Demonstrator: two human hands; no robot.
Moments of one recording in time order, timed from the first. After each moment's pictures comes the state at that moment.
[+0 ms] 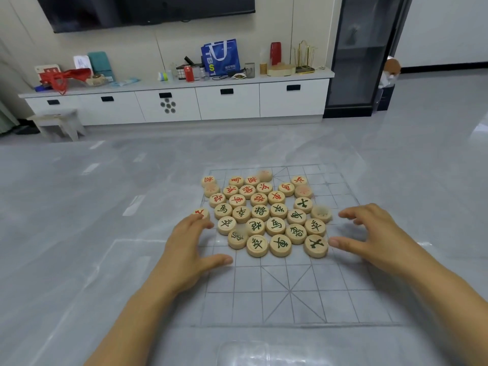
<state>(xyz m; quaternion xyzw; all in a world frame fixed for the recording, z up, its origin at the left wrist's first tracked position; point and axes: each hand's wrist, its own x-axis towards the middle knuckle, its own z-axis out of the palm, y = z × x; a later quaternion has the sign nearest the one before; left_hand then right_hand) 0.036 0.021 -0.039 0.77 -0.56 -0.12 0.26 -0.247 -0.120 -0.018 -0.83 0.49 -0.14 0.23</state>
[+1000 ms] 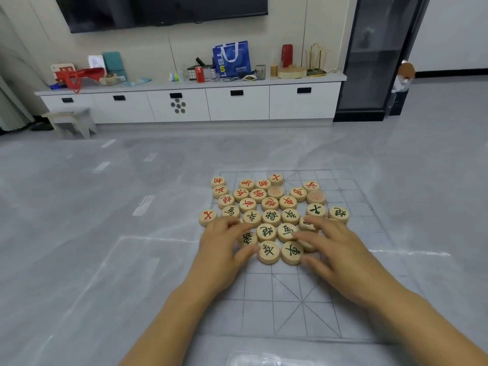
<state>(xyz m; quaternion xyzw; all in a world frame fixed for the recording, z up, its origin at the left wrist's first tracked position) 0.009 -0.005 -0.040 0.75 -0.59 -0.08 0.28 -0.194 -0.088 -0.026 -0.93 0.33 -0.14 0.13</state>
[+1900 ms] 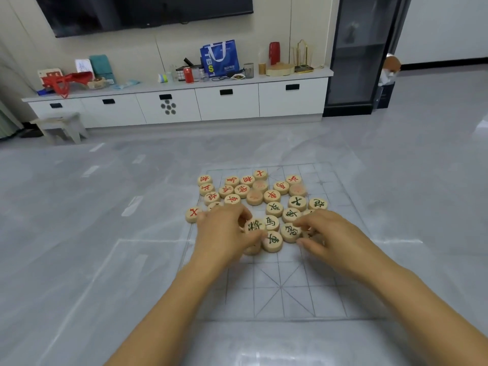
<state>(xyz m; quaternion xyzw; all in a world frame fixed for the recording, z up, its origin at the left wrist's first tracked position) -0.032 -0.023 0.000 0.79 -0.55 -0.06 0.25 -0.215 -0.098 -0.012 -0.91 0.35 -0.16 0.18</state>
